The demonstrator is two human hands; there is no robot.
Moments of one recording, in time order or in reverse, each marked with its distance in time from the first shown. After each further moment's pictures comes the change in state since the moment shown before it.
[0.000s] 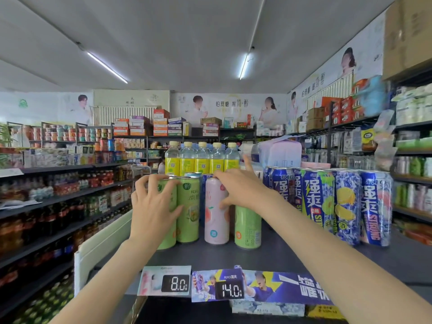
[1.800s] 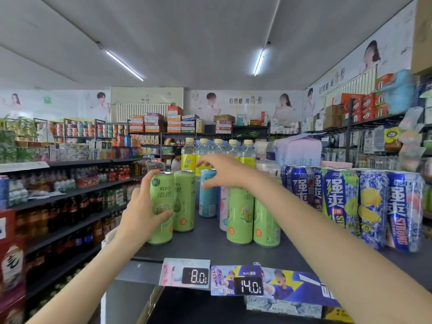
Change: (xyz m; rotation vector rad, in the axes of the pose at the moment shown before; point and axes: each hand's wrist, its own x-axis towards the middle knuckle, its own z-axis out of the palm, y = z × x) left_hand -0.016 -0.039 -0.037 -0.405 -0.301 -0.392; right_hand 0.042 -0.037 -0.024 0.539 -0.038 -0.088
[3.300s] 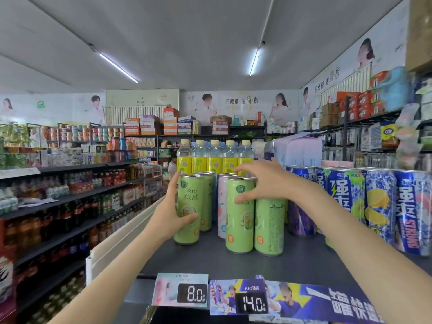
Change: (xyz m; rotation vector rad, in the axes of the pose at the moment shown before) left_hand 0.028 0.010 0.052 -0.279 -0.269 0.095; right_hand -0.045 0.055 -0.016 -0.221 -0.065 0.211
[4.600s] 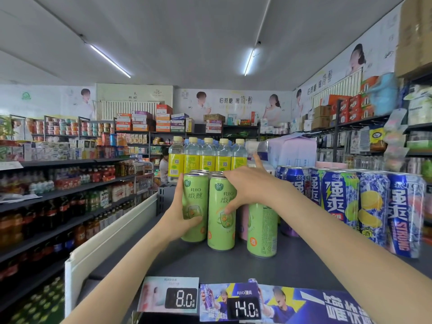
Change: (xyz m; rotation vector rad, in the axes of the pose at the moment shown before) left_hand 0.016 -0.008 0.032 -0.309 -0.133 -0.048; right_hand 0.022 -0.015 0.012 -0.338 -0.062 -0.047
